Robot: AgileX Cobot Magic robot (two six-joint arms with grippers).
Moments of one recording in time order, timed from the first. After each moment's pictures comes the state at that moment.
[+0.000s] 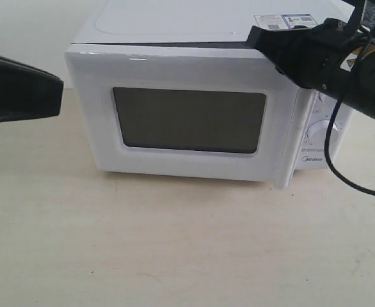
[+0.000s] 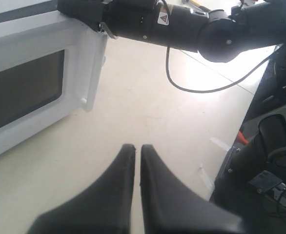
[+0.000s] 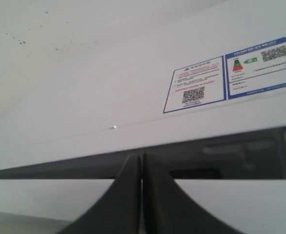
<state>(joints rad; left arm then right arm) -0.55 0.84 -0.90 -0.76 0.80 0.57 0.45 1.43 -0.74 0.19 -0.45 0.27</state>
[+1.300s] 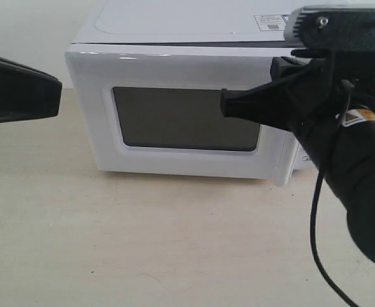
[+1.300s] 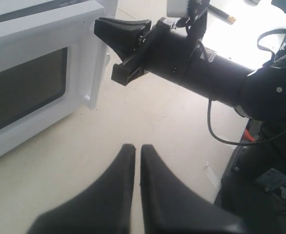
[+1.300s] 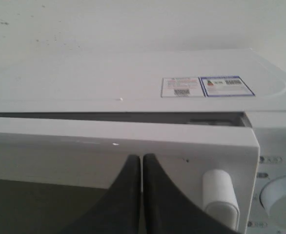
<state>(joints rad) -0.55 0.84 -0.90 -0.74 0.80 0.57 0.94 1.37 -0.59 1.06 -0.97 -0.67</state>
